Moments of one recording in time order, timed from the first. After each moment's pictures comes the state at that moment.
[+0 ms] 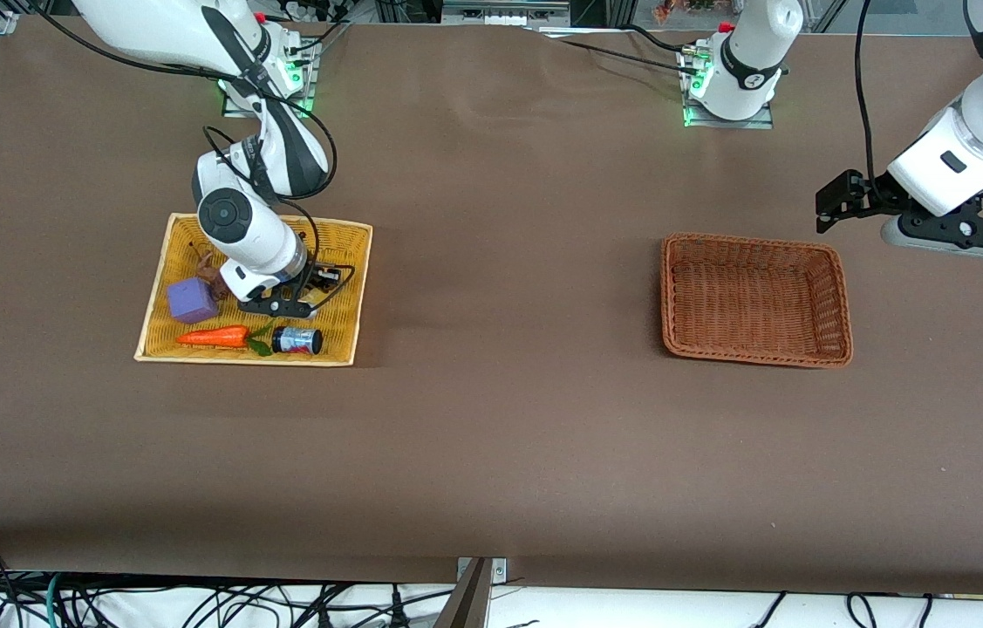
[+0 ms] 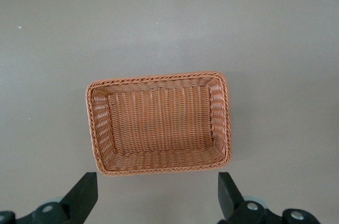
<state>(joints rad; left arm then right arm) -0.16 0.00 0.04 -1.68 0.00 1.65 0.02 0.22 0.36 0.13 -2.20 0.00 2.48 0.45</state>
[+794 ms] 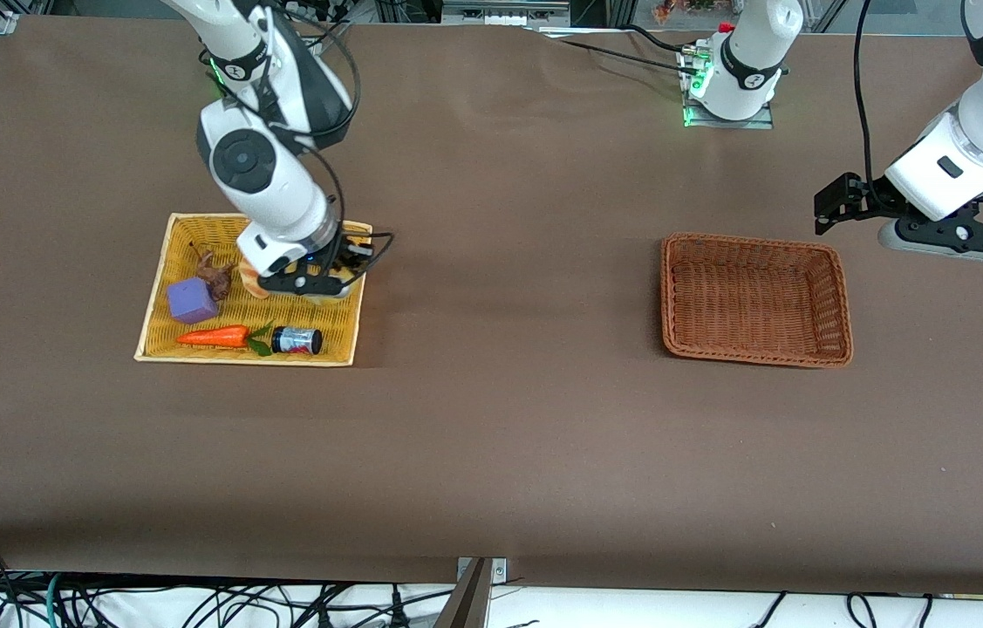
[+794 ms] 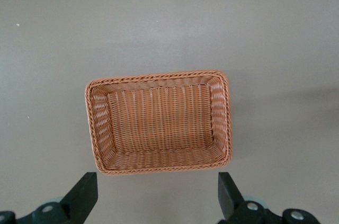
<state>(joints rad) -0.16 0.01 0.04 -1.68 0.00 1.65 0.02 0.27 0.25 0.29 -1.95 0.00 2.21 0.68</state>
